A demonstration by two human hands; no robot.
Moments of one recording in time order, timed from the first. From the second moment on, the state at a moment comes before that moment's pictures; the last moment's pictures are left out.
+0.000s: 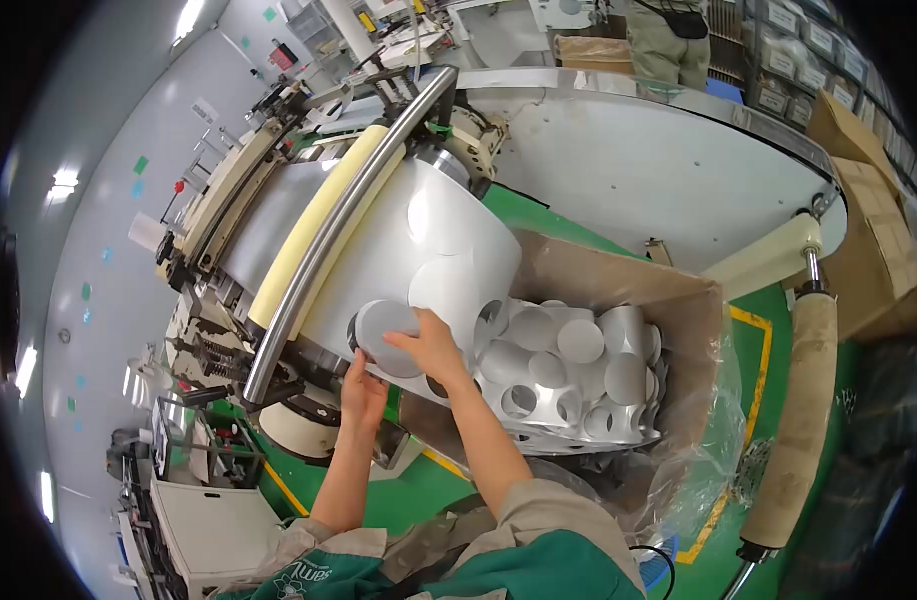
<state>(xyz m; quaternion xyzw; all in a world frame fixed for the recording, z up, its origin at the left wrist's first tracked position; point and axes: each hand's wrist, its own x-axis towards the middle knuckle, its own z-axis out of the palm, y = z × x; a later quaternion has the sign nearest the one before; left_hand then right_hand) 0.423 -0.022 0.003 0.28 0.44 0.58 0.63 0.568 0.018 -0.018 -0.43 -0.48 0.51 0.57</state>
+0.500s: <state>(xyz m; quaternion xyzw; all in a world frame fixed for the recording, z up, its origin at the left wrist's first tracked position) 0.441 -0.019 0.008 0.31 0.42 0.58 0.63 0.615 0.002 0.004 -0.31 -0.41 0.59 0.62</state>
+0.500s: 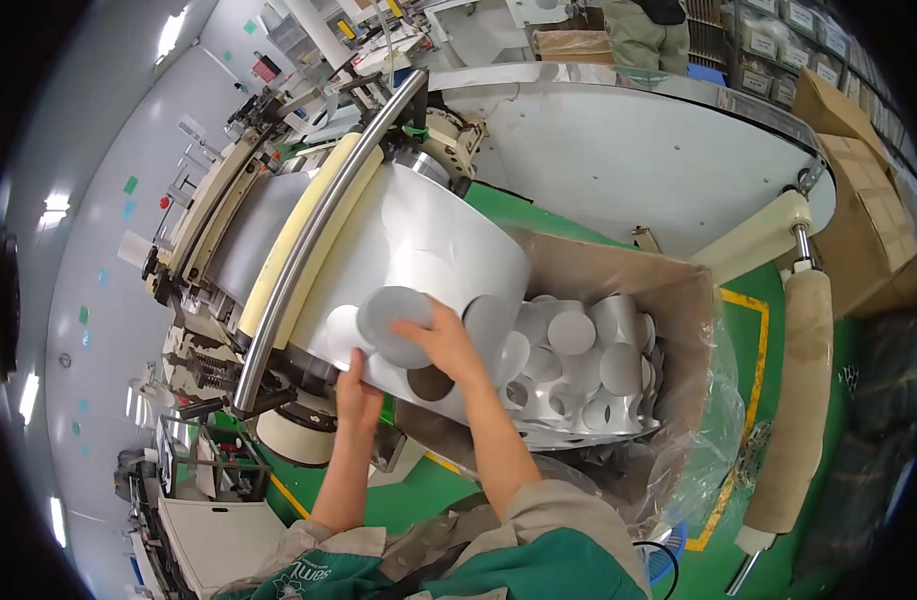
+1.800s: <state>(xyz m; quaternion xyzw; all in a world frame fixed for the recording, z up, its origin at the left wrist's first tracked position) -0.003 -0.013 -0.005 0.47 0.71 0.50 0.14 0.683 -0.047 -0.133 -0.32 -0.02 0.60 0.73</state>
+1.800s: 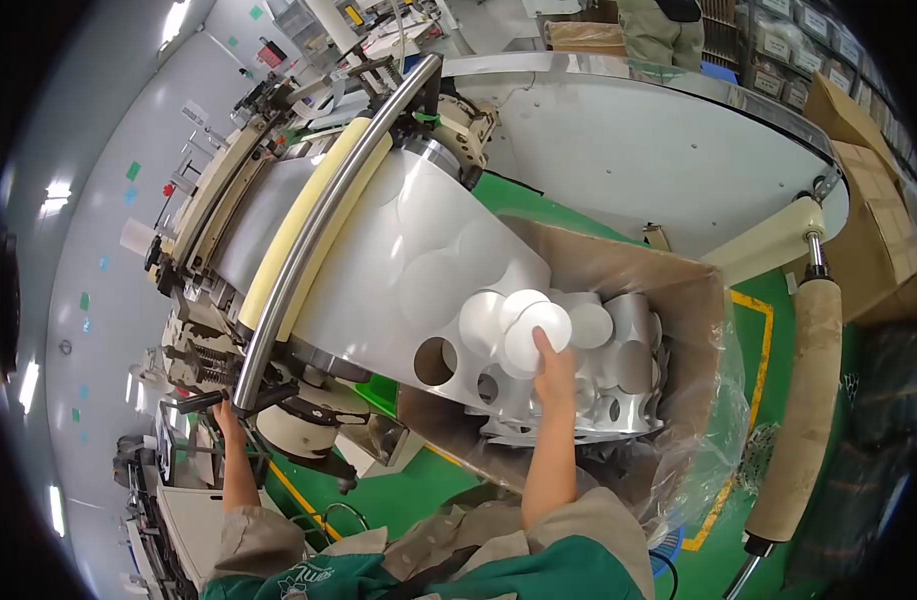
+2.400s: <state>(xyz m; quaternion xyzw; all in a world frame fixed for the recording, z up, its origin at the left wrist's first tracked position) -0.007 0.014 0.002 0.26 0.71 0.65 0.09 0.692 -0.063 -0.138 -0.41 -0.01 0.55 0.73</state>
